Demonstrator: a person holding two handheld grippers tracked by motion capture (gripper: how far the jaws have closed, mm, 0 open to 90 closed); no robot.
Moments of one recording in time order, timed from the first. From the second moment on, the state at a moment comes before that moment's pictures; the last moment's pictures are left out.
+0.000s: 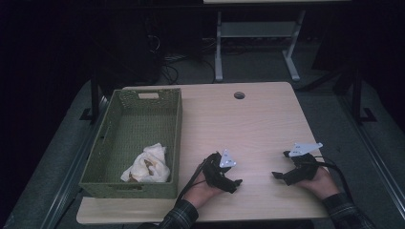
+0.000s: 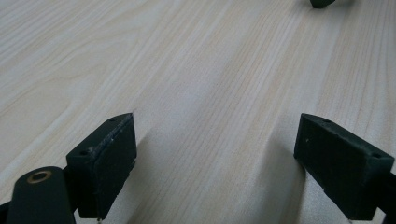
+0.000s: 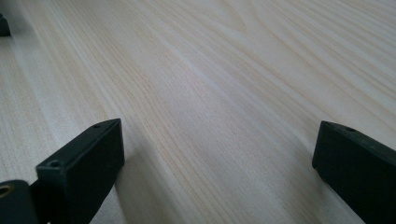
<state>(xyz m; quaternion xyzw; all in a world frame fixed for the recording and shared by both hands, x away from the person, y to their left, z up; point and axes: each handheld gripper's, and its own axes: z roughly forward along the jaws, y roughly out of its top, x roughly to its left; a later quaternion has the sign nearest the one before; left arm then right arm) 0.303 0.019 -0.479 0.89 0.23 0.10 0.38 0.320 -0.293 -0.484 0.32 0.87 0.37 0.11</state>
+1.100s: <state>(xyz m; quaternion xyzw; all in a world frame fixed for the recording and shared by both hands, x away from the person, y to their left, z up) 0.307 0.038 -0.440 0.88 0.27 0.11 0.38 0.320 -0.292 -0.484 0.32 0.87 0.37 0.11</state>
